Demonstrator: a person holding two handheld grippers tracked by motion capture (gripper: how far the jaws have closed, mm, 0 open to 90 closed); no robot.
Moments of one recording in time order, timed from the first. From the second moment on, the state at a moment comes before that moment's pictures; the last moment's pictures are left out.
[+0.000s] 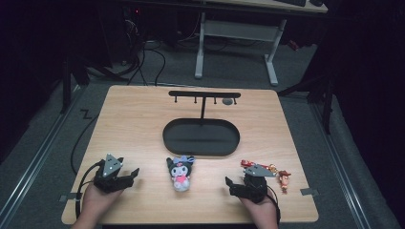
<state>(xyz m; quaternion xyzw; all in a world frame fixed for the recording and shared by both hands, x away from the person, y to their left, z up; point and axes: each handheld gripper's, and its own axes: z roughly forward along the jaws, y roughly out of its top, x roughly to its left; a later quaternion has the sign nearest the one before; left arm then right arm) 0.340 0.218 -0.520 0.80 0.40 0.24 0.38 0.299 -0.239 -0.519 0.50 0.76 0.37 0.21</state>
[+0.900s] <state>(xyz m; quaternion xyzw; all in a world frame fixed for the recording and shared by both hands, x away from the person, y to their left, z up) 0.340 0.214 -0.522 0.81 0.39 0.24 0.38 0.299 -0.234 -0.520 0.49 0.77 0.35 0.21</state>
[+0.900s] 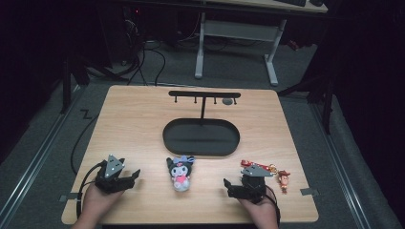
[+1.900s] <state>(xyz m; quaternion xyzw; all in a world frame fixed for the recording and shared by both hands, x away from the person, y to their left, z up) 0.341 0.207 -0.518 0.82 0.36 0.24 0.37 0.313 -0.222 -0.496 0.51 0.79 0.30 0.18</state>
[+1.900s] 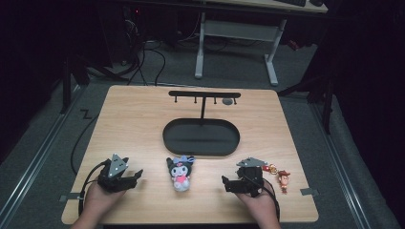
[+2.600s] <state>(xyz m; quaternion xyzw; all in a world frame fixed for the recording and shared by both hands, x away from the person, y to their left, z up) 0.336 0.208 -0.519 0.82 0.35 0.24 0.38 0.319 -0.221 -0.493 0.51 0.81 0.26 0.15</state>
